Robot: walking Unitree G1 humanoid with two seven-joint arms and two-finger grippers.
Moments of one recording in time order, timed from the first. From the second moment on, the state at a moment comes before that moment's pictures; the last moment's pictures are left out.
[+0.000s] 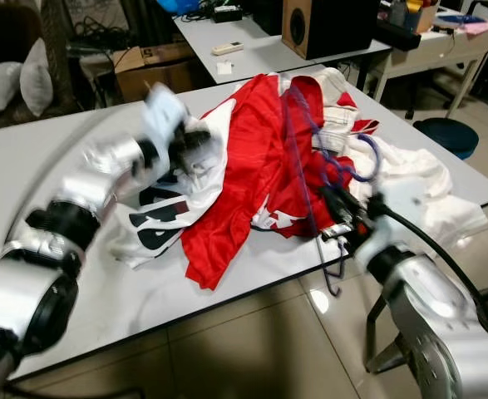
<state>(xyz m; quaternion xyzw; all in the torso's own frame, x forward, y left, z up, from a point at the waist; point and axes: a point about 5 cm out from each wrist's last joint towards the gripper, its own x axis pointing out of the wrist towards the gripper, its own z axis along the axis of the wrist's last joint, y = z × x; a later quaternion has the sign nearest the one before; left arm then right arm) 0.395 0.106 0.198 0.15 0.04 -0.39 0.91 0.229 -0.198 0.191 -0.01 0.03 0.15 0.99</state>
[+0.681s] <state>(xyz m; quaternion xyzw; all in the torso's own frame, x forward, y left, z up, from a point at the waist) 0.328 0.196 0.199 0.06 0.00 -0.37 0.93 0.221 -0.143 0.177 0.00 0.06 0.25 0.97</state>
